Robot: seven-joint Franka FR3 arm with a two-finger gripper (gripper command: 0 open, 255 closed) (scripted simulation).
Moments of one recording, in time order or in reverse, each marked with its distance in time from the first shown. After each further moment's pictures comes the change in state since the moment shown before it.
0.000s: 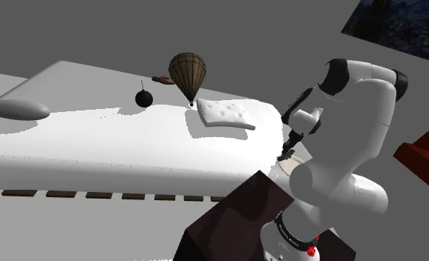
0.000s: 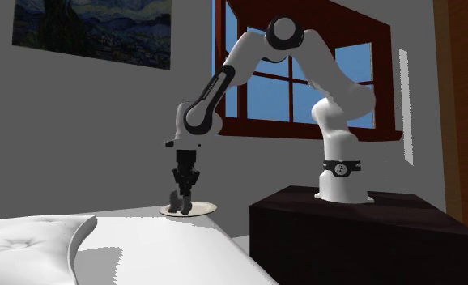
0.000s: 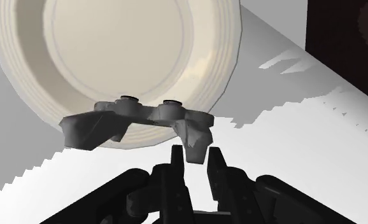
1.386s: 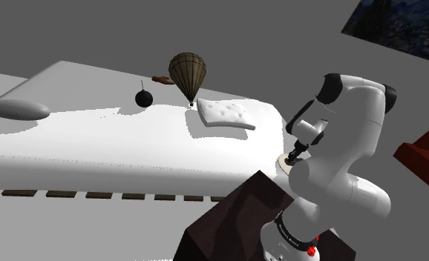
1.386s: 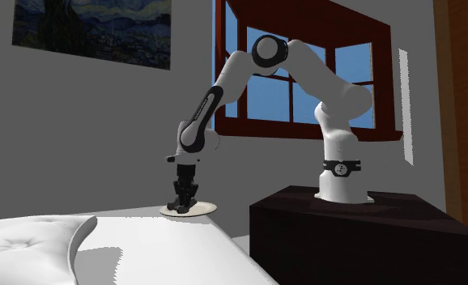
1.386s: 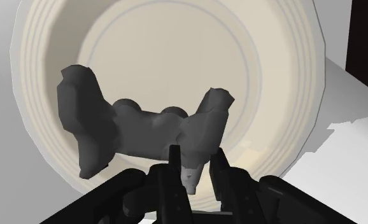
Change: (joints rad) arm -0.157 0.185 0.052 0.130 0.068 0.075 -0.152
